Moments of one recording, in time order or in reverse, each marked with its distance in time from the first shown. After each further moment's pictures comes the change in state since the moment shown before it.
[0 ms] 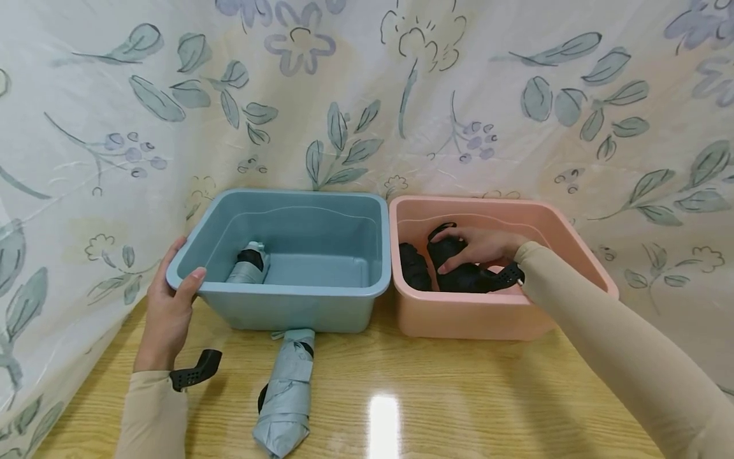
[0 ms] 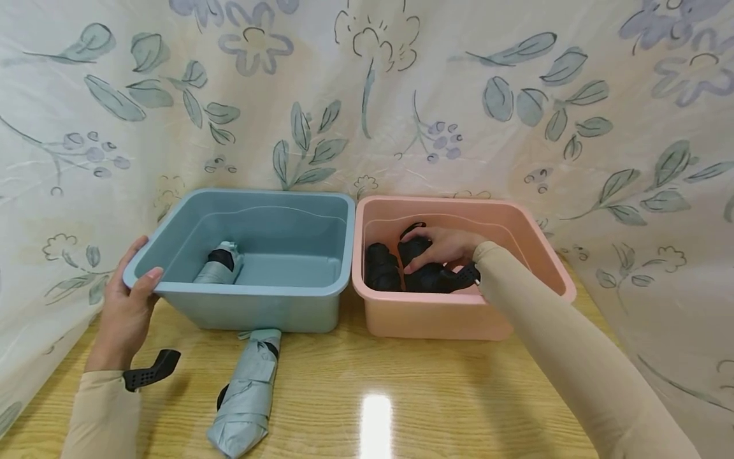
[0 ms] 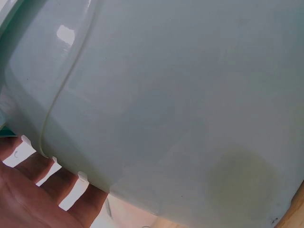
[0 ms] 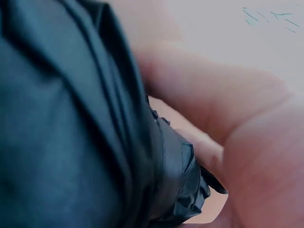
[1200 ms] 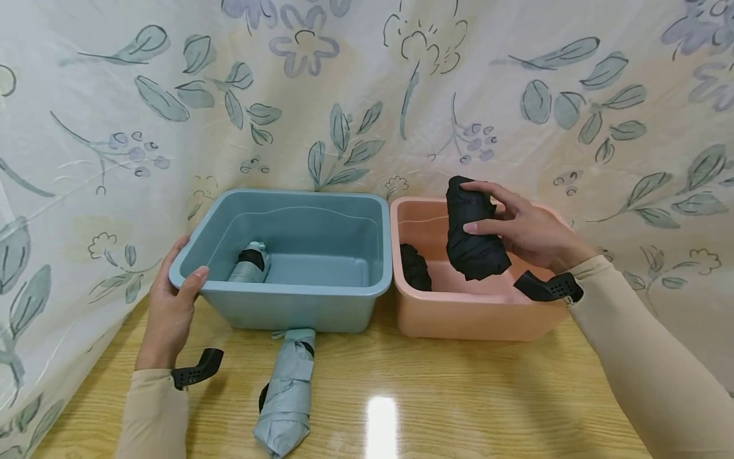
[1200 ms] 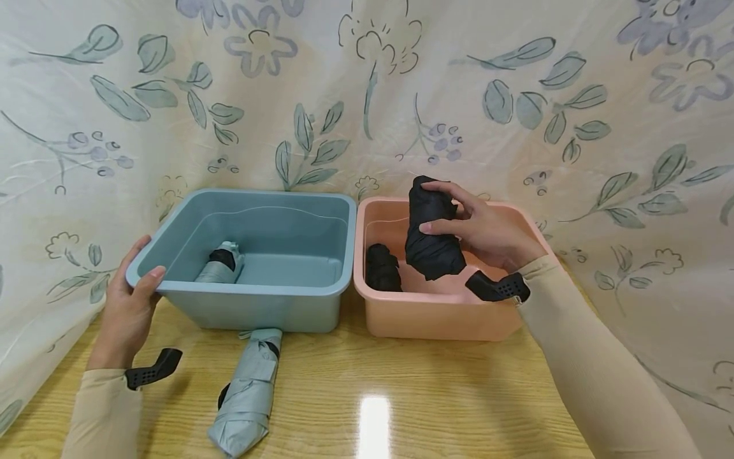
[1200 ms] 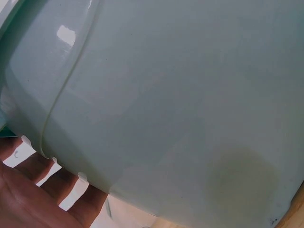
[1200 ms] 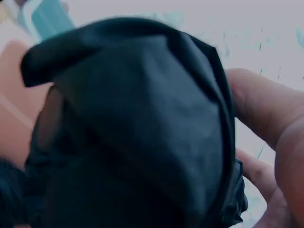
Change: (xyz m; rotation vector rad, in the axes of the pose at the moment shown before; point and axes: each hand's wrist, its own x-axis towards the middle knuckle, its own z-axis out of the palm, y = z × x) left_hand 0.000 0.001 -0.002 -0.004 0.001 0.004; right_hand -0.083 -0.037 0.001 0.474 0.261 -0.341
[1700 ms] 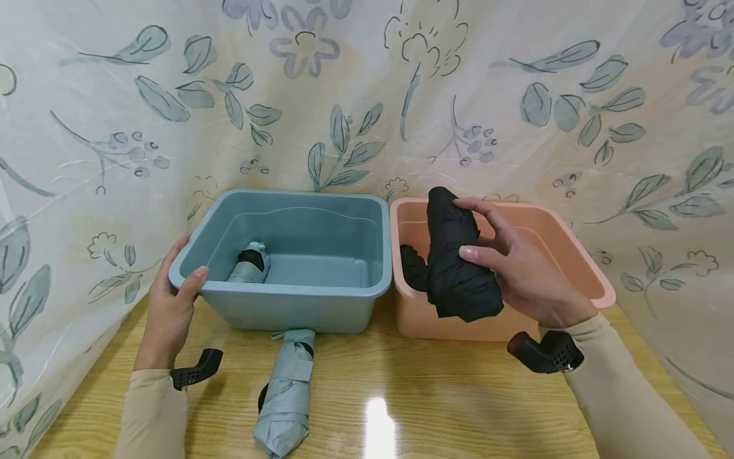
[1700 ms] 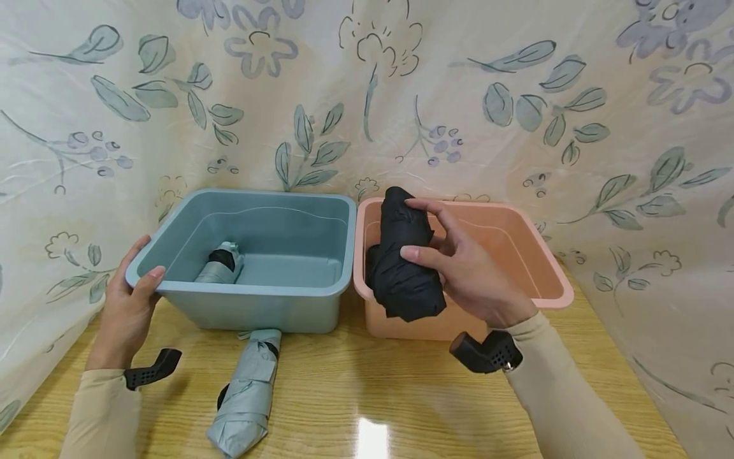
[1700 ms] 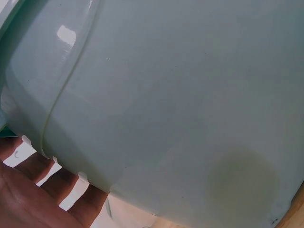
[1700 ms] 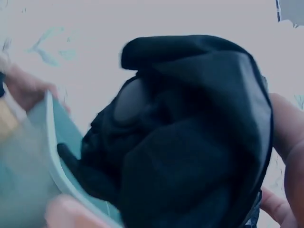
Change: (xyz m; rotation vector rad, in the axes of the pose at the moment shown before) left_hand 0.001 0.002 0.001 0.019 0.012 -0.028; right_hand -0.045 -0.006 0.065 0.227 -0.034 -0.118
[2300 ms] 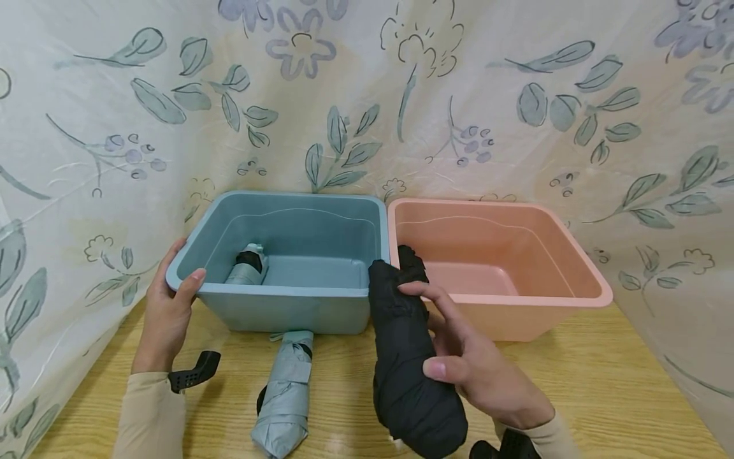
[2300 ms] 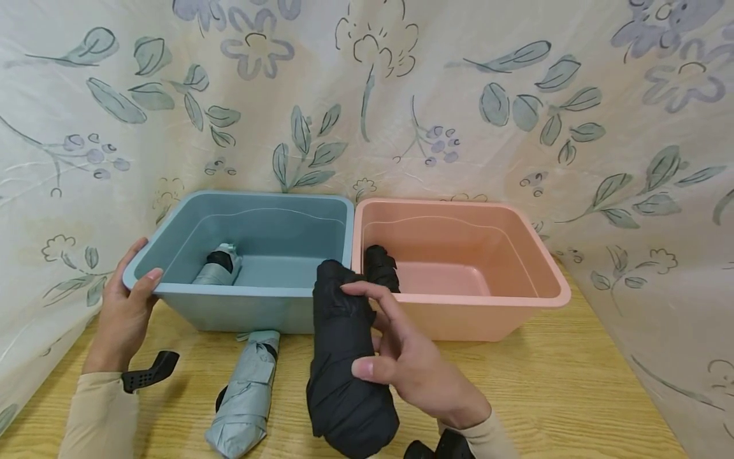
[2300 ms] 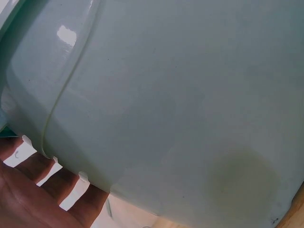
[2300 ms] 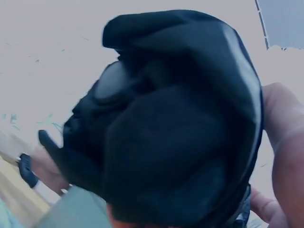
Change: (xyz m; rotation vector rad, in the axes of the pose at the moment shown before) left_hand -0.002 0.002 0.000 0.011 -0.019 0.016; right_hand -0.040 0.062 0.078 0.169 -0.235 -0.110
